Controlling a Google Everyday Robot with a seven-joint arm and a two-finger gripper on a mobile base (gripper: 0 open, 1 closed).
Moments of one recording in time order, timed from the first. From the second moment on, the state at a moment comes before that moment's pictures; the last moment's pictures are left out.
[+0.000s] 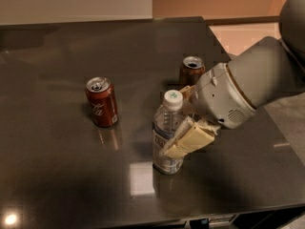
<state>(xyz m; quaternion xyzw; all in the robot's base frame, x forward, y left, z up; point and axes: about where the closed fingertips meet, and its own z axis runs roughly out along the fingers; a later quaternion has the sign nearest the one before) 0.377 -0.036 0.918 -0.67 0.65 0.24 0.28</state>
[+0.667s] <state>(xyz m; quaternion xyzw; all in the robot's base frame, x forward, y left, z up) 0.406 -0.064 0.947 -0.67 0.68 0.18 0.23</state>
